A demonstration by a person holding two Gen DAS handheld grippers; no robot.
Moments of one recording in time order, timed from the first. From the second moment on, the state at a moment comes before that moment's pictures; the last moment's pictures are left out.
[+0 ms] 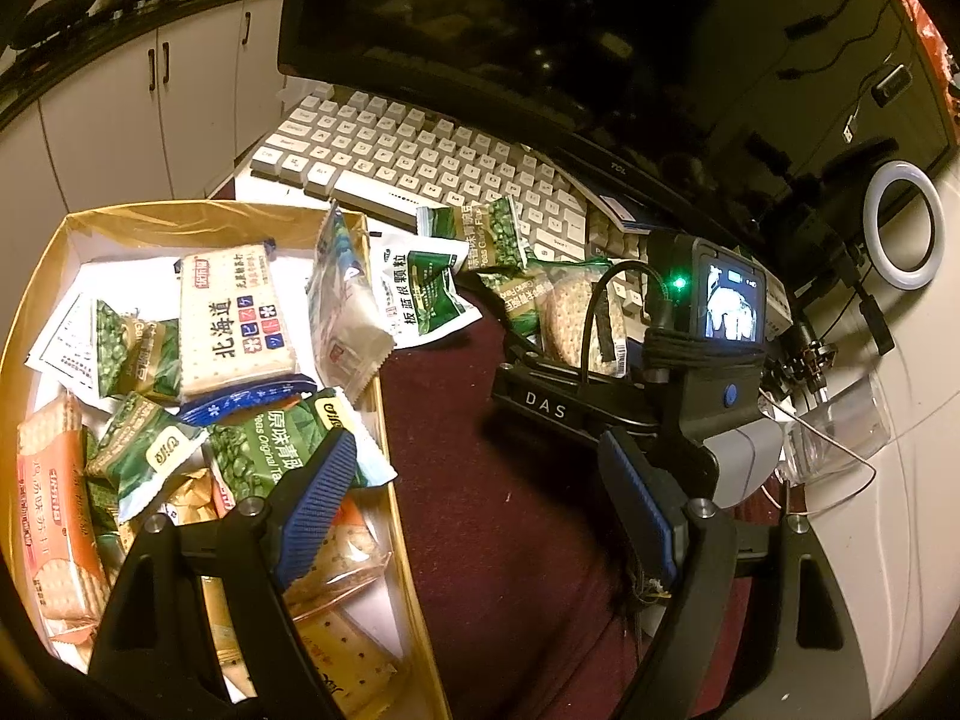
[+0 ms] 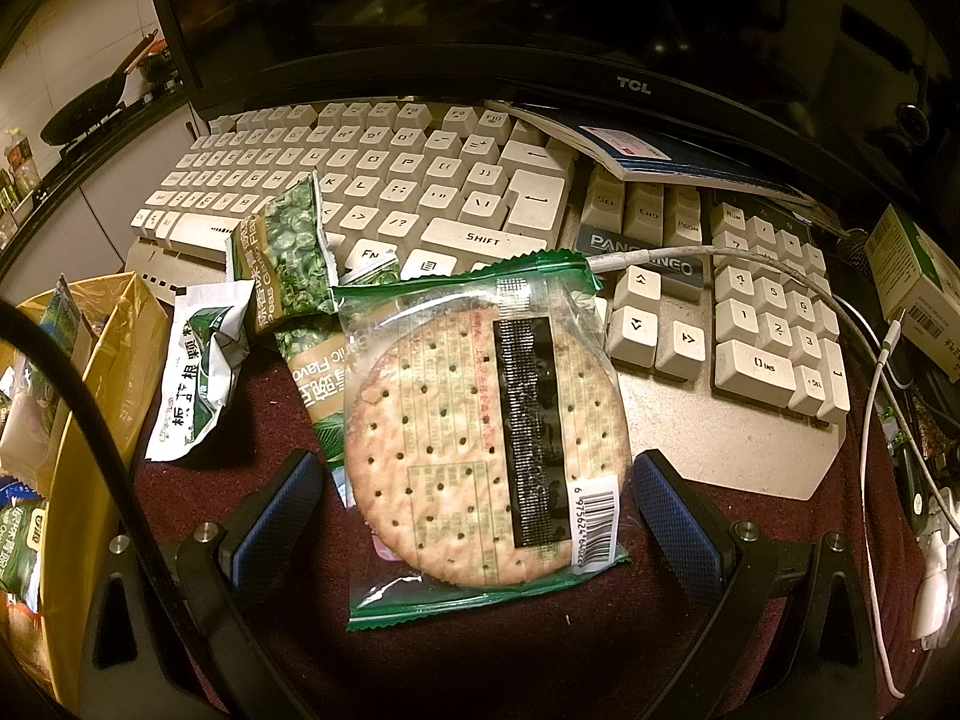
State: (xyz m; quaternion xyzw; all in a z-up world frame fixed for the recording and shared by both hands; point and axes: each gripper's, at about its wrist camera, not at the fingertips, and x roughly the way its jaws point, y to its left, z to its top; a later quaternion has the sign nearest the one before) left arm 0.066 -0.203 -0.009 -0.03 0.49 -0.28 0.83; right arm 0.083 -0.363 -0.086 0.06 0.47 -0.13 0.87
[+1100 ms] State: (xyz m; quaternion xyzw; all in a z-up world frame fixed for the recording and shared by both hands) left arm 0.069 -0.204 -0.011 -0.02 0.49 -0.28 0.82; right arm 0.081 -0.364 -0.084 0.06 0.47 -0.13 0.87
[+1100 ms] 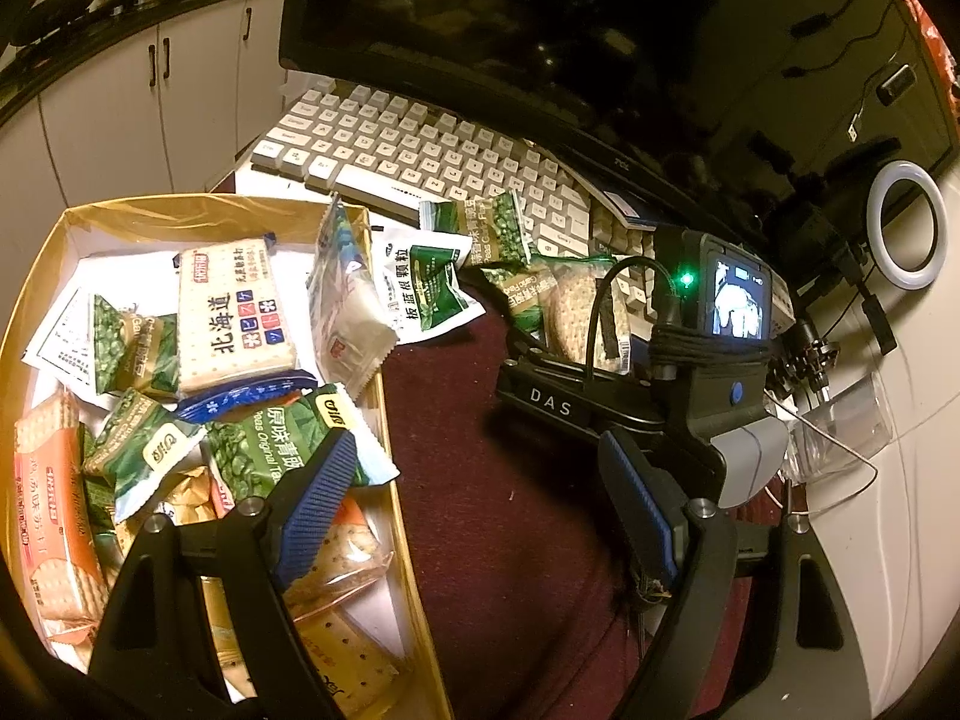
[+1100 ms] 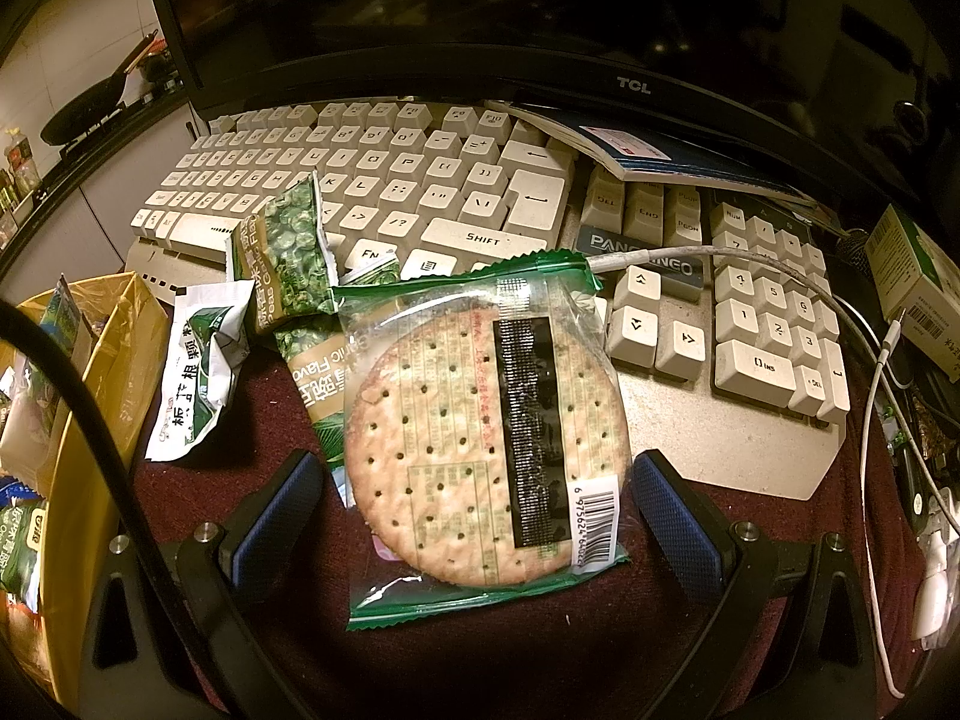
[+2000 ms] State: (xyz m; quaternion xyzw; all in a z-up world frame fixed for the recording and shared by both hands) left arm 0.073 -0.204 -0.016 -0.03 0.49 -0.28 0.82; right arm 0.082 -0.363 -0.083 0.06 0.47 -0.13 0.87
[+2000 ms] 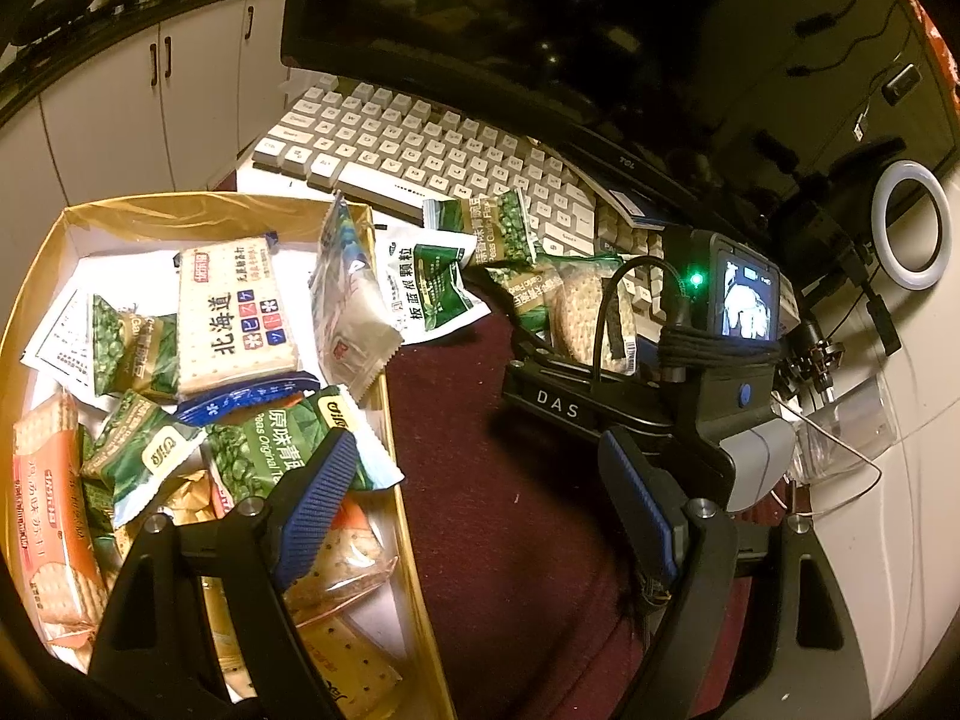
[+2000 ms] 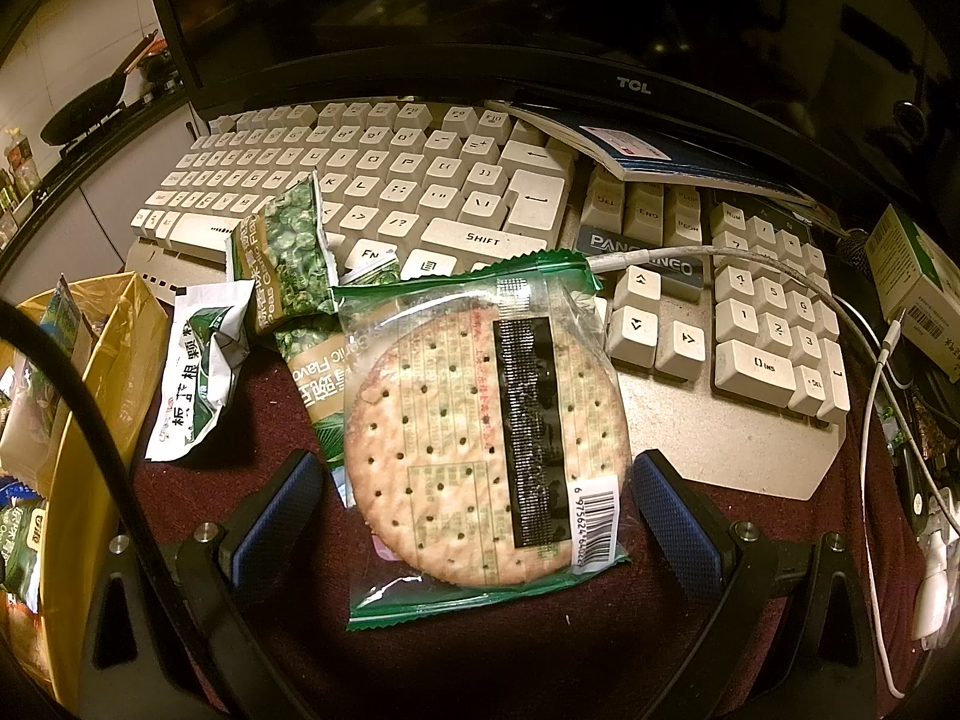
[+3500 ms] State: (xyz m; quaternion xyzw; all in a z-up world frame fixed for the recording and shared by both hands) left arm 0.069 -0.202 -0.016 -0.03 0.50 -0.27 0.82; right arm 0.080 -0.364 -0.081 0.06 0.47 -0.13 0.87
